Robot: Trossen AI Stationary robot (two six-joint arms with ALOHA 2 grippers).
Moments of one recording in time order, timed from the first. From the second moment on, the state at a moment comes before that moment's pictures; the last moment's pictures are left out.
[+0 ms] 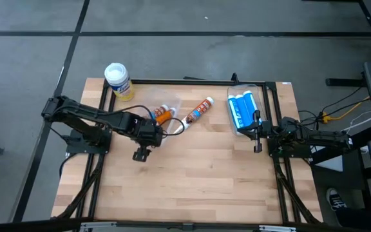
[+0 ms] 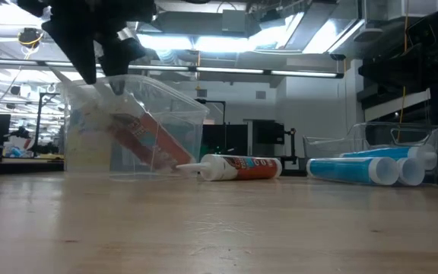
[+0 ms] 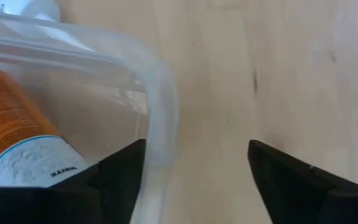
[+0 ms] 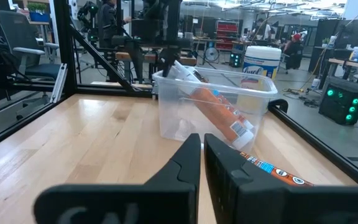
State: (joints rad) left arm -0.15 1.39 1.11 -0.99 -0.04 0.02; right arm -0.07 0.01 0.01 0.02 -0.03 -0.09
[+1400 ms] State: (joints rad) left arm -0.57 1.36 1.11 -0.79 0.58 -0.98; right arm -0.07 0.01 0.01 0.02 -0.03 -0.09
